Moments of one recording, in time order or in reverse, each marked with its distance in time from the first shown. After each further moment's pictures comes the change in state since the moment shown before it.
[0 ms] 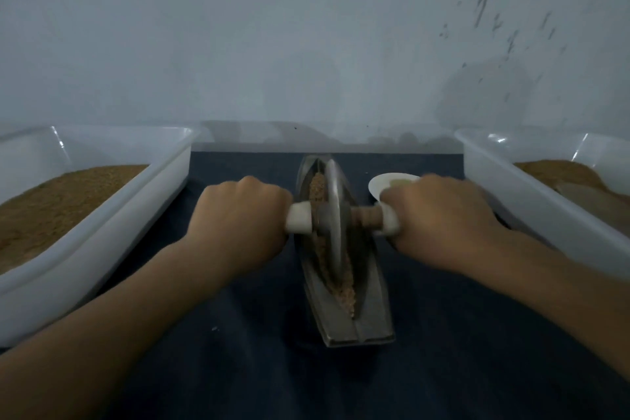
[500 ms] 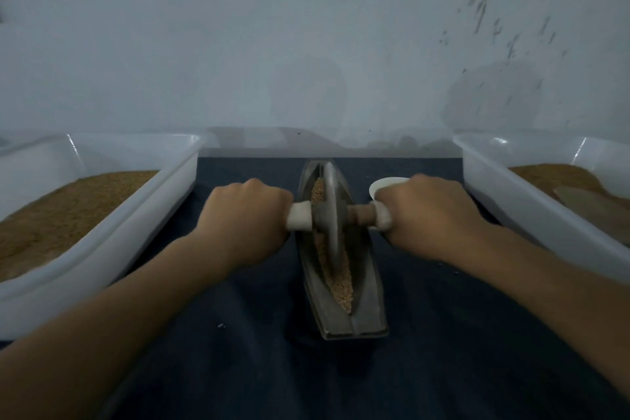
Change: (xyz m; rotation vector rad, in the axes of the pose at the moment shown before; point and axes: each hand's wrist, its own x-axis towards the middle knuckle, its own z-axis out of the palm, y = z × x) left_hand 0.006 -0.005 -0.004 0.012 -0.037 0.001; right_hand 0.010 0.002 0.004 0.064 -0.087 0.005
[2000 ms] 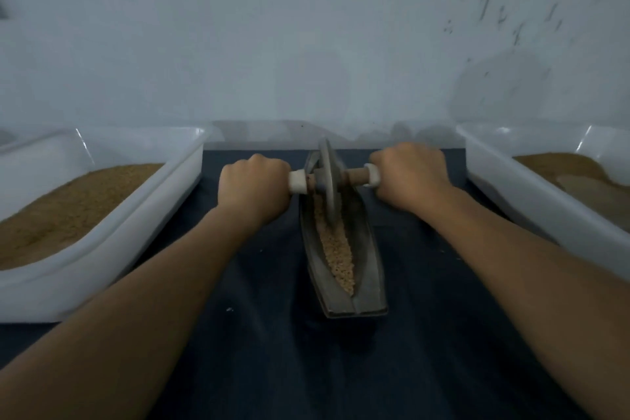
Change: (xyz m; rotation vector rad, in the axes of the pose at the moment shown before) left_hand 0.032 0.002 0.014 -0.036 -0.198 -0.264; right_hand 0.047 -0.004 0.006 0.014 -0.134 0.167
